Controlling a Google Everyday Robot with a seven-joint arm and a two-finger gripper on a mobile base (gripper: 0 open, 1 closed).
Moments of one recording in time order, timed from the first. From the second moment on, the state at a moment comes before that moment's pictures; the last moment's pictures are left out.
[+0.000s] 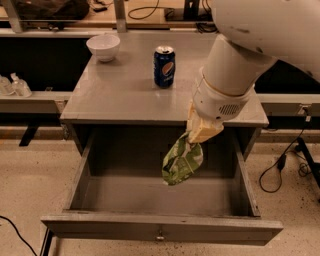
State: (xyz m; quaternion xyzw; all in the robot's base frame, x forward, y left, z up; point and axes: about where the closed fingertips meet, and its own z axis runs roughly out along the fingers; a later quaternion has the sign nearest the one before) arm 0.457 -0.087 0.889 -0.76 0.64 0.01 0.12
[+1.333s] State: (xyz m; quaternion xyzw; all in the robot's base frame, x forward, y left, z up) arm 0.468 -0.047 0.878 -0.79 0.59 0.05 0.15
